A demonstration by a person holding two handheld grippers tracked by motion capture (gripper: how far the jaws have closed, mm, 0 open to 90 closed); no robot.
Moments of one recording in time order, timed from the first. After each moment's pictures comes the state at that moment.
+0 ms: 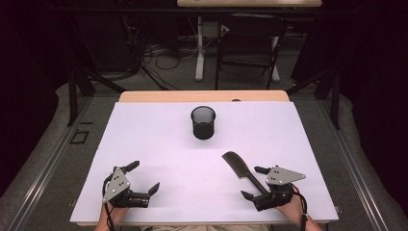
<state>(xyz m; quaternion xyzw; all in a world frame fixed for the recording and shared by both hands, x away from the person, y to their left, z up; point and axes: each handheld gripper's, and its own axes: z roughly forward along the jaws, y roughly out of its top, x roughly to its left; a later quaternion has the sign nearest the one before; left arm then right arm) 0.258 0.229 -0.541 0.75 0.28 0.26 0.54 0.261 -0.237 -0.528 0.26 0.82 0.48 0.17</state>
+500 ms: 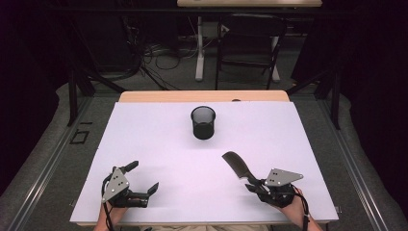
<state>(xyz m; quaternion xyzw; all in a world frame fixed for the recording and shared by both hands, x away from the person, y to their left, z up) 0.258 0.231 -0.541 0.75 0.29 0.26 0.53 0.260 -0.242 -0.534 0.26 0.84 0.44 0.16</state>
